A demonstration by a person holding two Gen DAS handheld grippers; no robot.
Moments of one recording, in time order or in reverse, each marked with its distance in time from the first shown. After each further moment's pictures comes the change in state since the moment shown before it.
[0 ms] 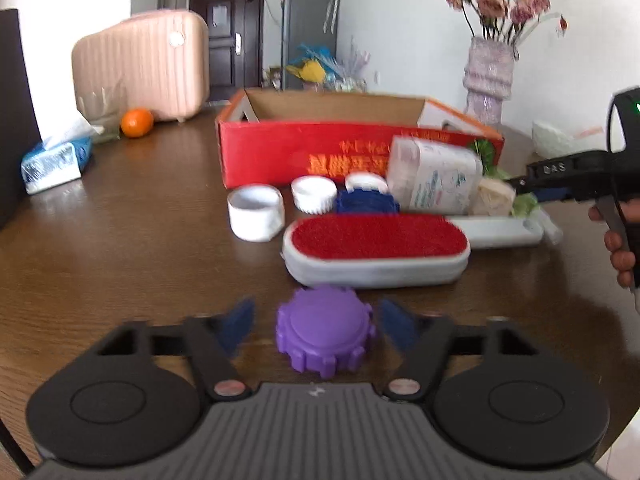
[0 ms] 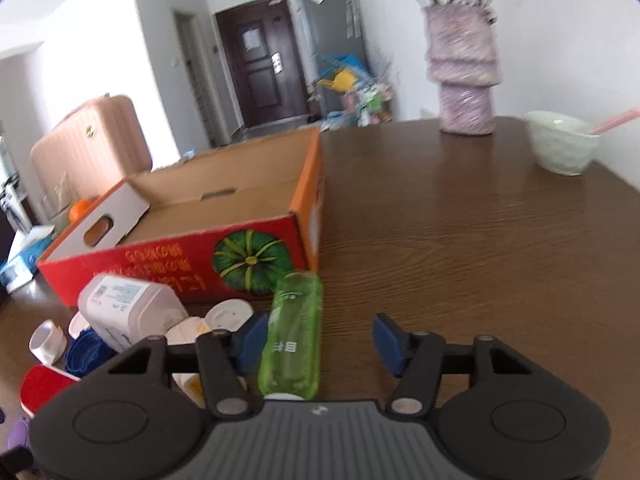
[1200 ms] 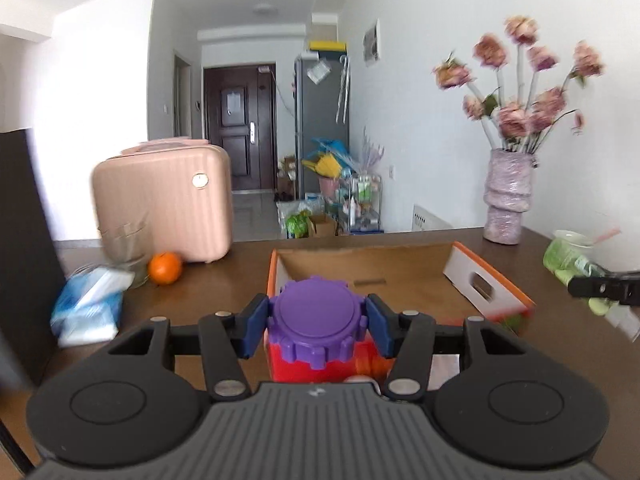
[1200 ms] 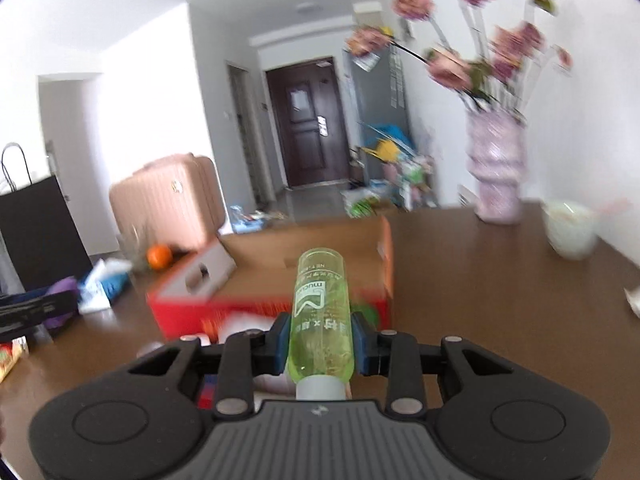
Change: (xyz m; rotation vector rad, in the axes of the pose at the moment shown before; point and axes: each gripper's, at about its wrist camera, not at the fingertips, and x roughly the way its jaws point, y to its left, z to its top) left arm -0.013 0.030 0.151 0.020 -0.278 0.062; right arm -0.110 0.055 0.033 -0.083 -0.219 0.090
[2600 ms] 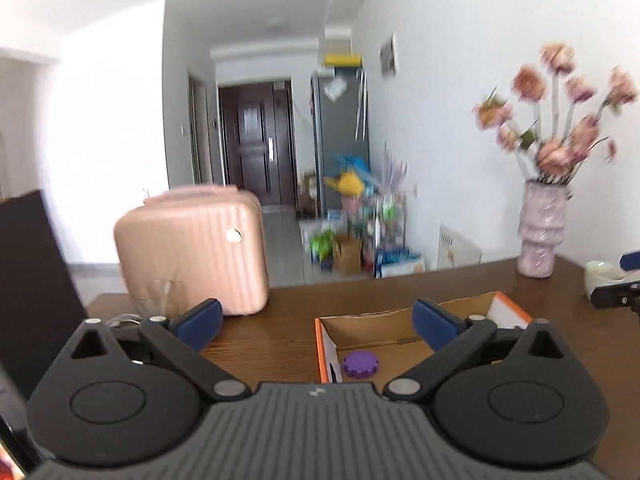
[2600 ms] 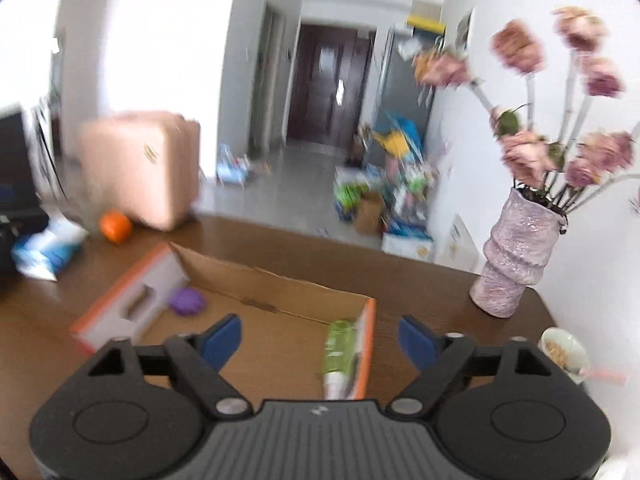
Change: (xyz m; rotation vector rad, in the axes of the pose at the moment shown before) left arm -0.031 0.031 0.053 0.033 -0.085 0.062; right arm 0.027 0.034 0.092 -0.249 0.075 -0.054
